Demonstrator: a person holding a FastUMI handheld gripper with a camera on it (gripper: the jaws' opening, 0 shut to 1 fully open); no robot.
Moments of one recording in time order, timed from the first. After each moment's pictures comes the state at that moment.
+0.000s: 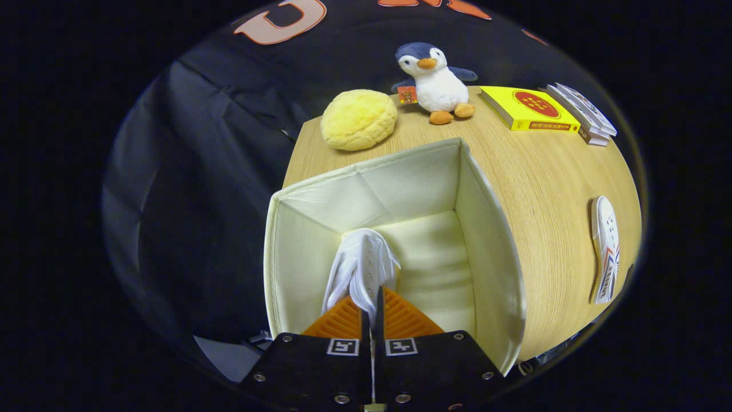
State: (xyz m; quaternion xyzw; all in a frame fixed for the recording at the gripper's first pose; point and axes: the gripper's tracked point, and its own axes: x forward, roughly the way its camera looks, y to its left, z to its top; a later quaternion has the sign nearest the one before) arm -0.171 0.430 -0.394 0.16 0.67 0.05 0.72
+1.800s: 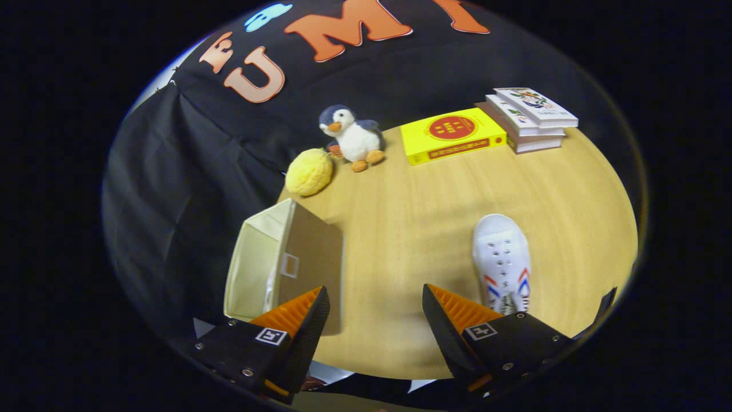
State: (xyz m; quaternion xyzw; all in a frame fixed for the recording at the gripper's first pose) arm -0.213 0.120 -0.348 0.18 0.58 0.07 0.79
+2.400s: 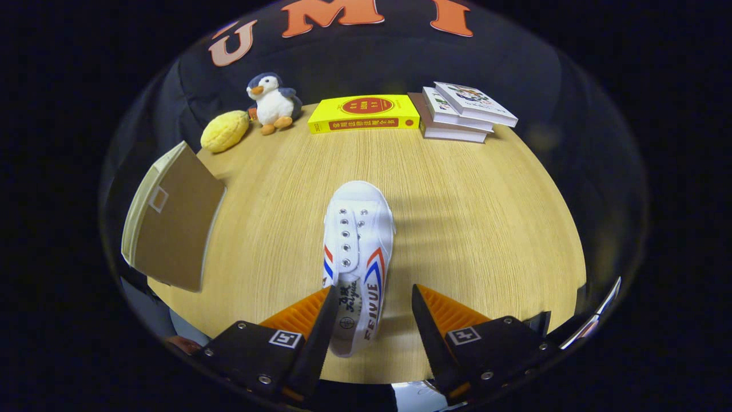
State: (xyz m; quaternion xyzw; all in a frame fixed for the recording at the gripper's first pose) arm -0.270 -0.010 -0.432 0.01 0.62 0.02 0.79
